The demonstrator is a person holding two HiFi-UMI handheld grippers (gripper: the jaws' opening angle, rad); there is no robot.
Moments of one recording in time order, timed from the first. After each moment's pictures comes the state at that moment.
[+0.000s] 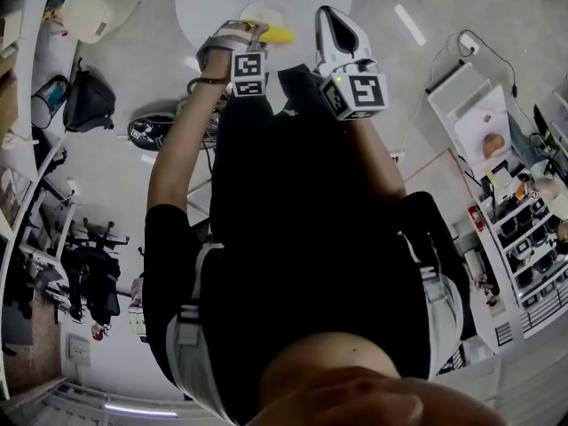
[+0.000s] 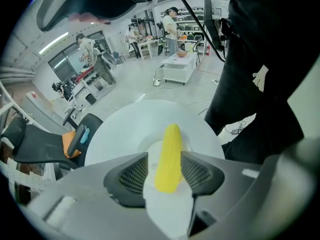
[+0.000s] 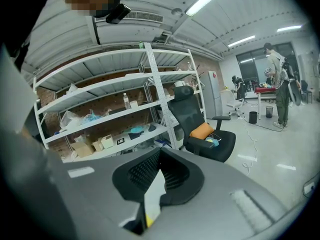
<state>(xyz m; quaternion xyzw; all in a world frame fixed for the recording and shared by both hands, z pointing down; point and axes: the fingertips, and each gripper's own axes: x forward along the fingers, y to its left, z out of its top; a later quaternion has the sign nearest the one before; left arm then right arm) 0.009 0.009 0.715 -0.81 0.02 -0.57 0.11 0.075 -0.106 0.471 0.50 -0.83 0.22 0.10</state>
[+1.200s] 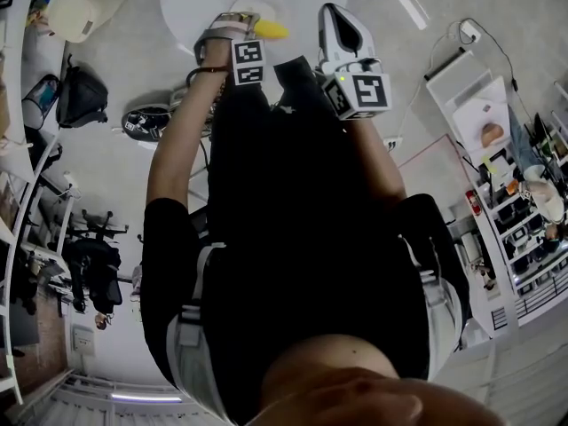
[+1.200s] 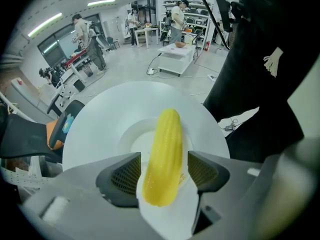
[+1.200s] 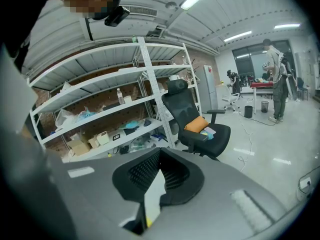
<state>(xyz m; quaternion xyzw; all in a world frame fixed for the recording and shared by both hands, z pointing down) 0.010 0.013 0.779 -0.78 -0.02 -0.62 0.06 0.102 -0.112 0.509 0.51 -0.82 0.24 0.12</state>
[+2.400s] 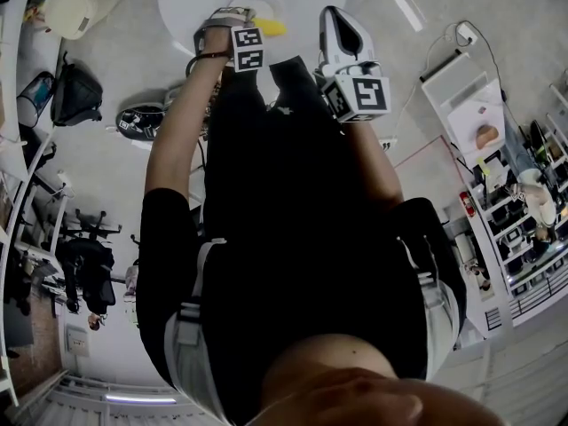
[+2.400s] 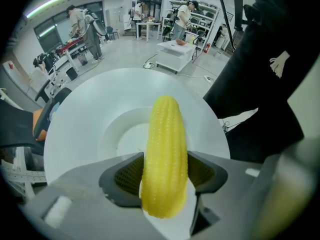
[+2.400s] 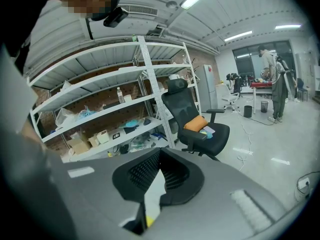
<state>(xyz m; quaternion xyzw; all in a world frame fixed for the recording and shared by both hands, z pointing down) 0.005 0.022 0.817 -0.77 -0.06 -0.63 -0.01 0.104 -0.105 0.514 0.51 -0.82 0.24 0.12</state>
